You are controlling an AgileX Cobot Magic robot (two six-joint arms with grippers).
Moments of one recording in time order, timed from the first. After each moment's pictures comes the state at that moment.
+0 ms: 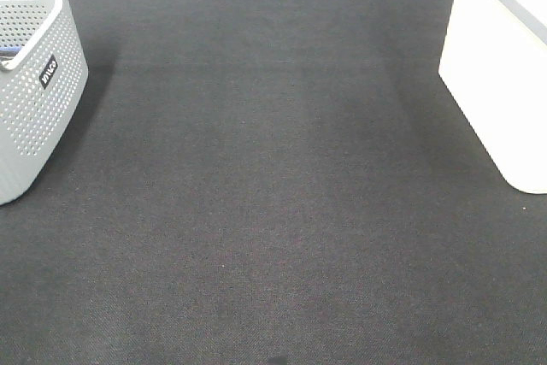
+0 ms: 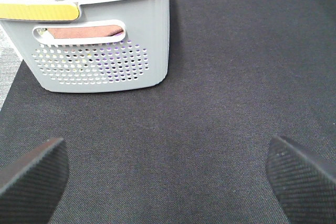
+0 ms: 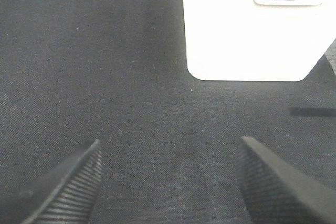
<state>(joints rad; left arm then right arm) 0.01 0.00 -0.50 -0.03 1.05 0.03 0.00 -0.01 -0.50 0.08 1.07 -0.08</state>
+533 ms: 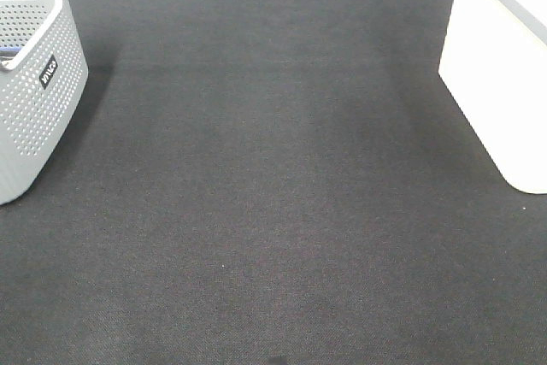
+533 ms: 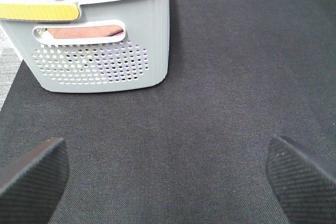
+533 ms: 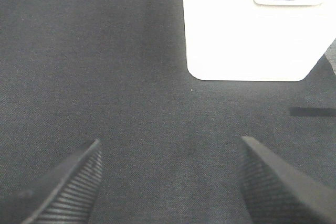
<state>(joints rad) 0.01 0.00 -0.50 -0.03 1.05 0.03 0.00 -0.01 -0.50 0.08 1.07 -0.08</state>
